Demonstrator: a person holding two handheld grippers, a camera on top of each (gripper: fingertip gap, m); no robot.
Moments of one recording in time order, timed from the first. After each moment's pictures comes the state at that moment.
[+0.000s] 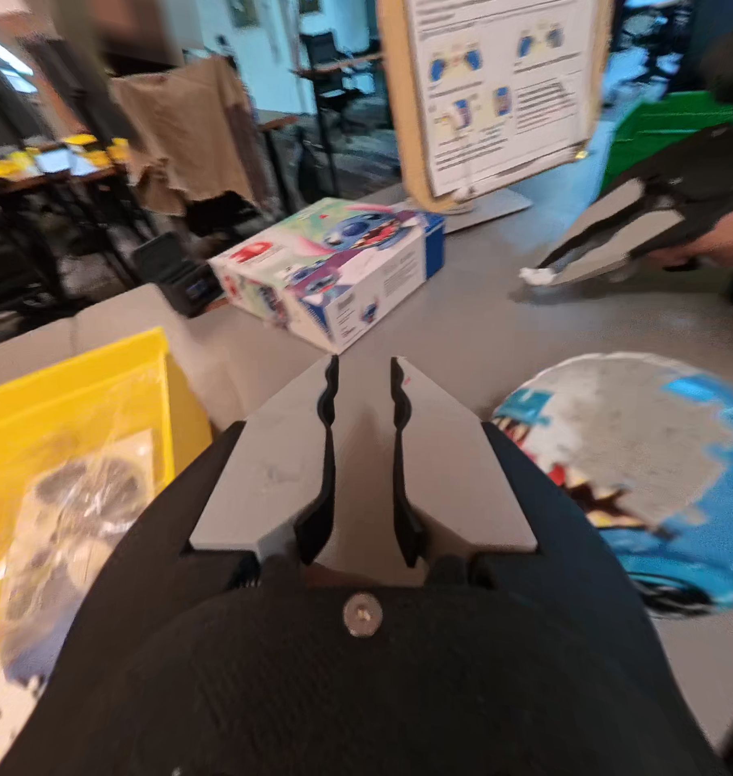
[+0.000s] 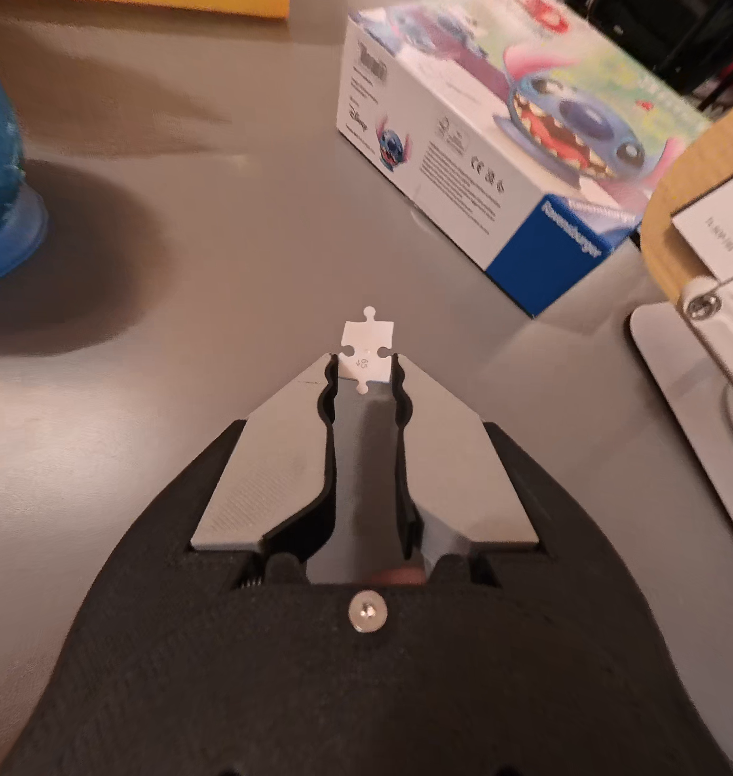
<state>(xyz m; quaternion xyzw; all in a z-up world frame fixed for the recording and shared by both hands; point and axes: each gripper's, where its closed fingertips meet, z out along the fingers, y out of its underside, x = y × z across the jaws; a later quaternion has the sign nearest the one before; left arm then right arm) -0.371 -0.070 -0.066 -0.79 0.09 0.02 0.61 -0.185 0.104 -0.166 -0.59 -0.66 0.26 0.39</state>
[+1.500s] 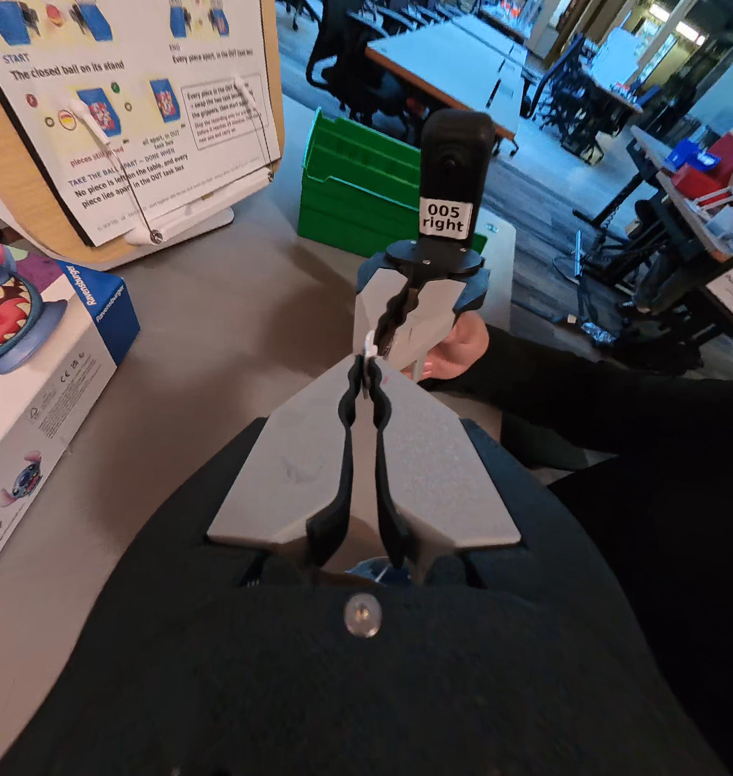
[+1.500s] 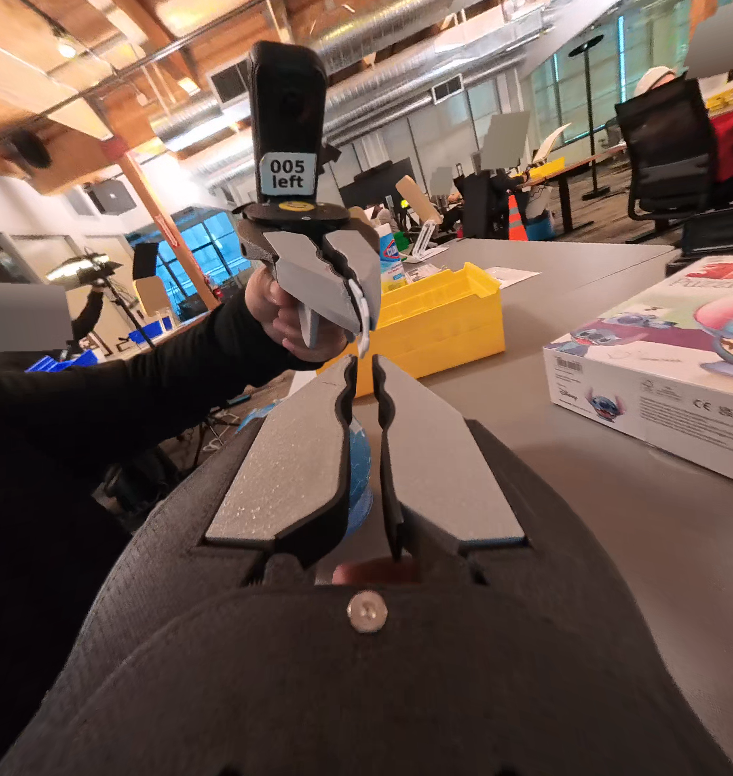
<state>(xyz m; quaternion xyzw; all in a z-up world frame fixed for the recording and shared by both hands) -0.207 0.026 -0.018 -0.80 0.22 -0.33 0.45 -0.210 0.018 -0.029 -0.48 -0.47 0.68 0.30</state>
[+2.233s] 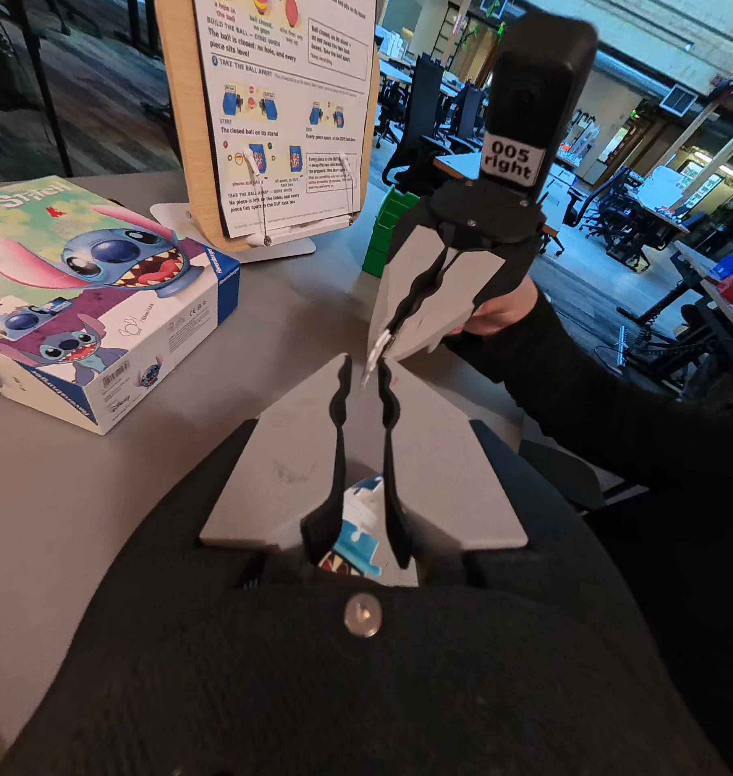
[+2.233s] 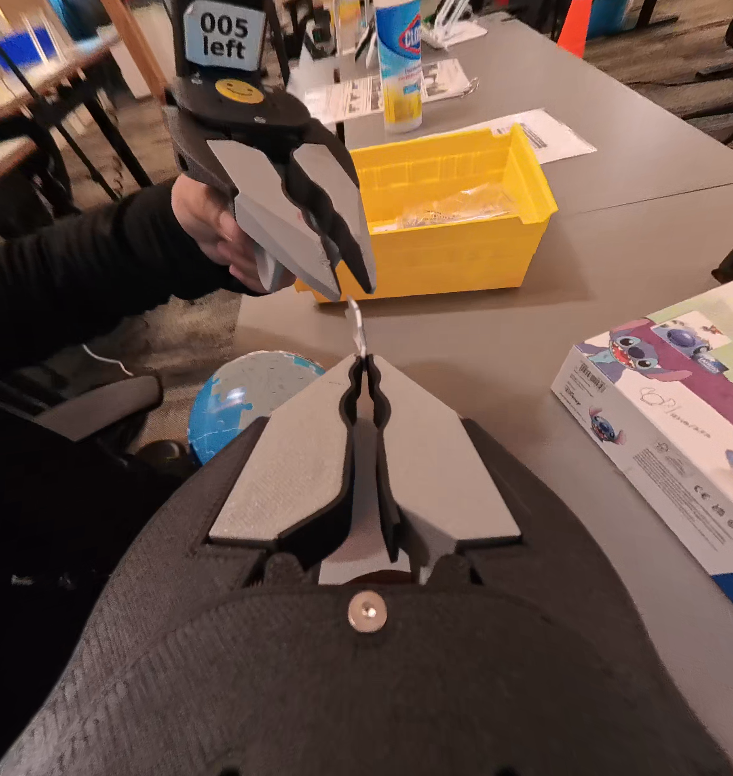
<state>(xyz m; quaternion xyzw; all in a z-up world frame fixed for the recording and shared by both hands) -0.288 -0.027 -0.012 -0.78 0.12 -0.30 0.53 -0.276 -0.024 -0.030 -0.49 -0.67 0.49 0.24</state>
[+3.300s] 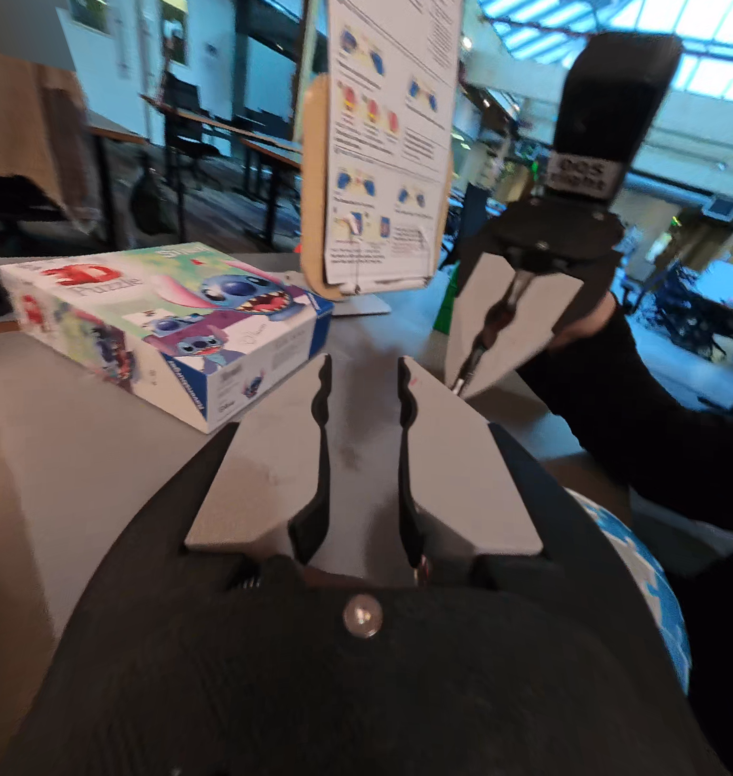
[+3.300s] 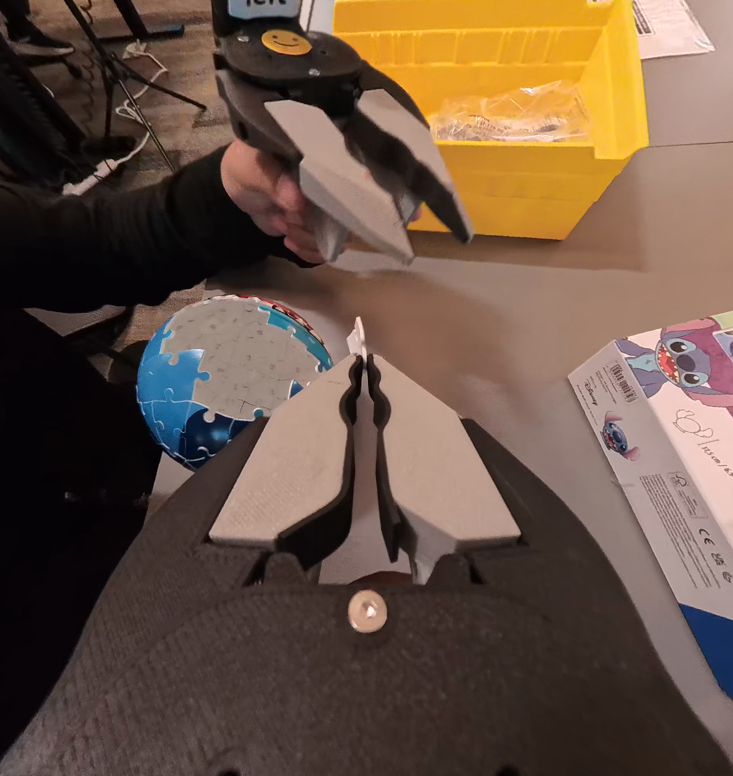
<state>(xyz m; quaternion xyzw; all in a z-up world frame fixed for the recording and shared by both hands) -0.347 -0.016 -0.048 -0.72 0.05 -0.25 0.65 -0.294 -0.034 -0.070 -0.46 -0.76 0.41 0.19</state>
